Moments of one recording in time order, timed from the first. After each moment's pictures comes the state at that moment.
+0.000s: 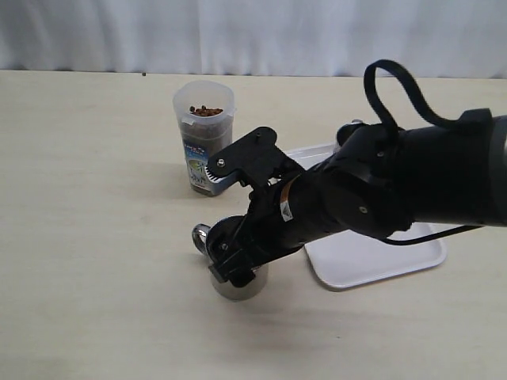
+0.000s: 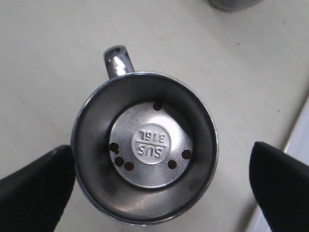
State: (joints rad) left arm -0.09 0.00 0.00 -0.09 0.21 0.13; right arm 0.82 1.69 -0.91 -0.12 0.38 0.16
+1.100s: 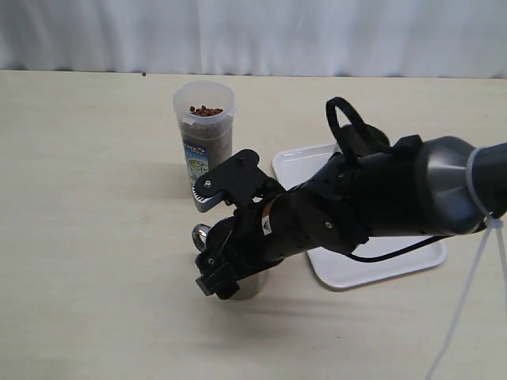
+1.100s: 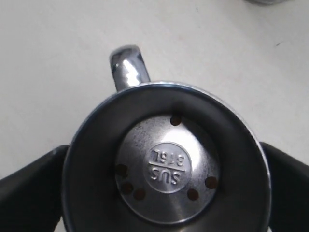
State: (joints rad) left arm -0.09 0.00 0.00 -0.09 0.21 0.13; right arm 0.82 1.82 -0.91 0.00 0.24 0.04
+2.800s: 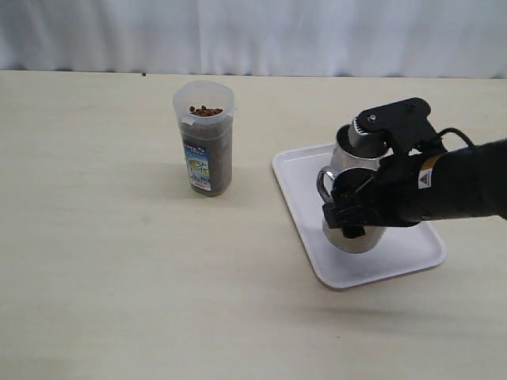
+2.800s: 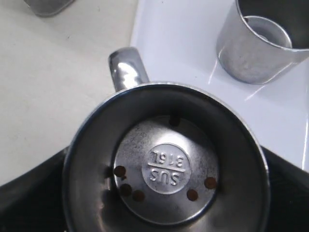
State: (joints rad) left arm -0.09 0.00 0.00 -0.09 0.21 0.13; right arm 0.44 1.45 -0.66 -0.04 0.26 0.08
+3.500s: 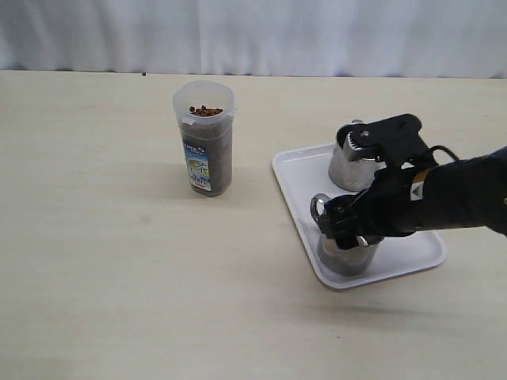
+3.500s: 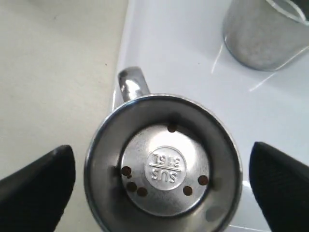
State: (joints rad) left arm -0.09 0.00 0.00 -0.09 0.21 0.13; right arm 0.44 1.50 -0.64 -0.04 0.21 0.08
